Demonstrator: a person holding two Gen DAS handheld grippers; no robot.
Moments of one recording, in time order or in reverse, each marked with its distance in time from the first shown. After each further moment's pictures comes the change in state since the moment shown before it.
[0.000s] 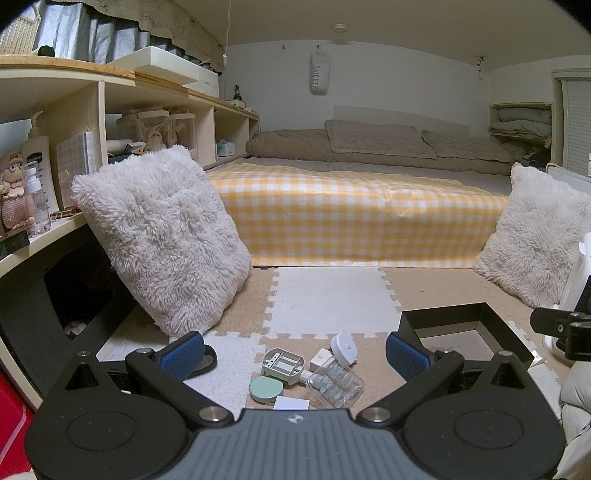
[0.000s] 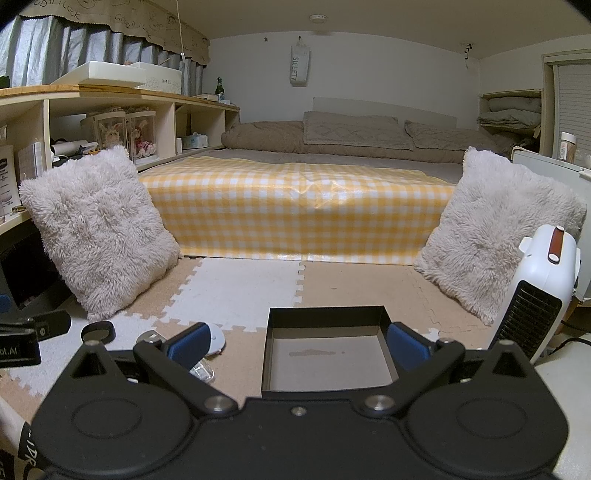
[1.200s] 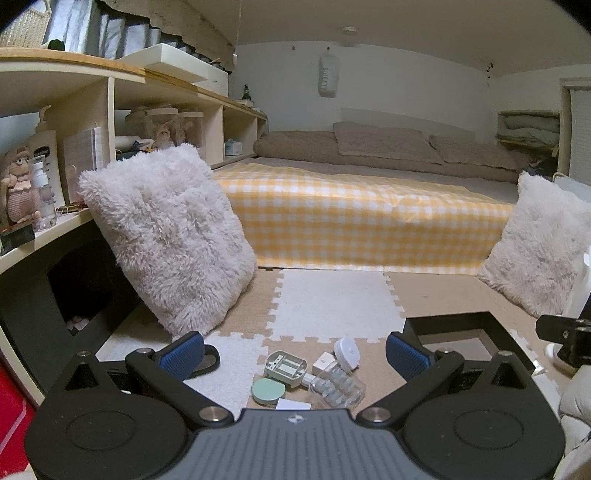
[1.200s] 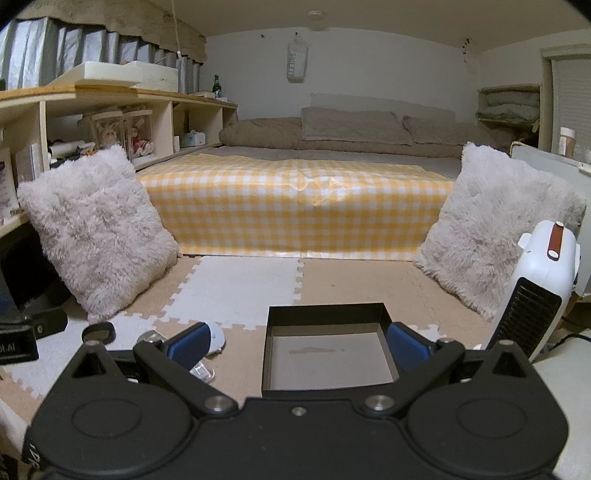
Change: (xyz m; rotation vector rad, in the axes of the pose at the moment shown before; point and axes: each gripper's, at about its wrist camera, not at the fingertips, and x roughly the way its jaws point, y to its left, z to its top) left arm -0.001 0.002 0.007 -0.034 -0.005 0.013; right arm -0.001 -0.005 0.002 0.023 0.010 0.001
